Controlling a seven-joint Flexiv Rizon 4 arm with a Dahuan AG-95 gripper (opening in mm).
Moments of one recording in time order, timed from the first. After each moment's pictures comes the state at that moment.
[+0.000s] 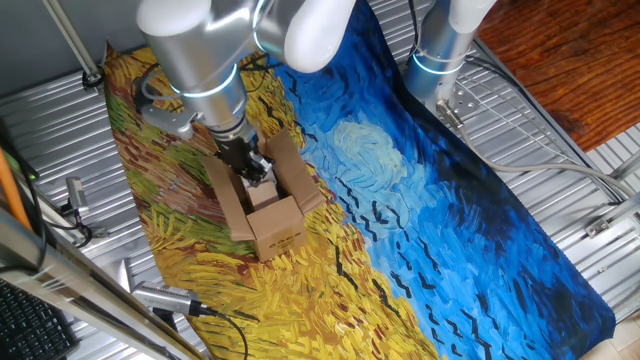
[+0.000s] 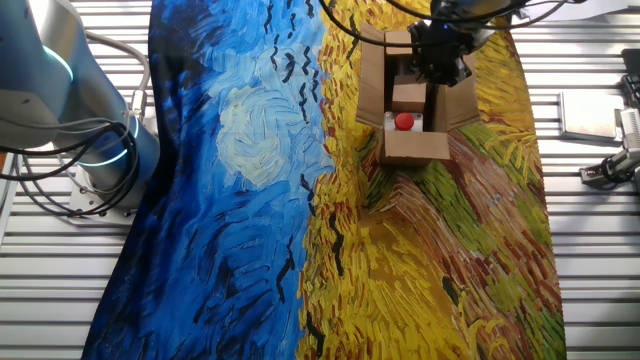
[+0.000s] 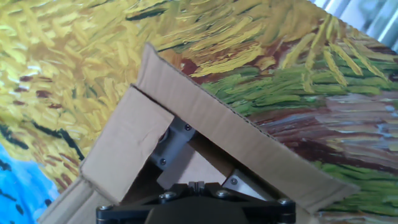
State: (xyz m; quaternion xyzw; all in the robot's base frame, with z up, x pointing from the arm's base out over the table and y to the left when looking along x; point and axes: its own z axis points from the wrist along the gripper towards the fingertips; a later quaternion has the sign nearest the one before) arm 0.531 0.110 0.151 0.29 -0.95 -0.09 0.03
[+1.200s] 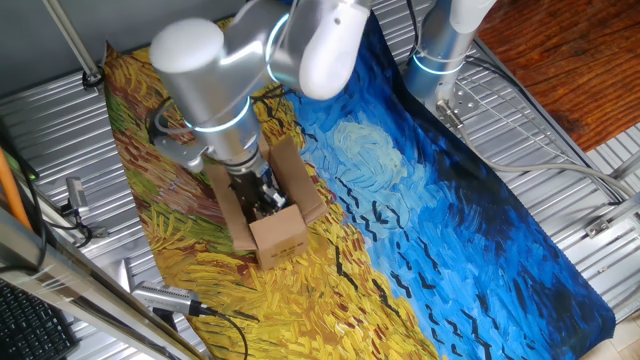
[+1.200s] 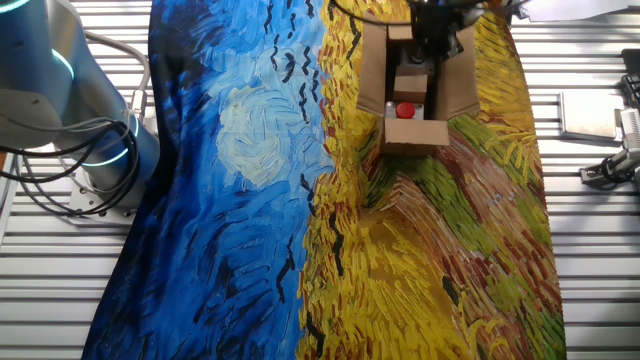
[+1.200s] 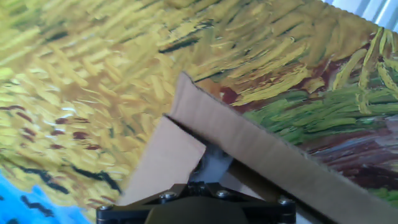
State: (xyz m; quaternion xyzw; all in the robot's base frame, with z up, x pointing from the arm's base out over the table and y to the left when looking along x) arm 0.535 0.185 0.144 0.24 -0.96 -0.11 0.02
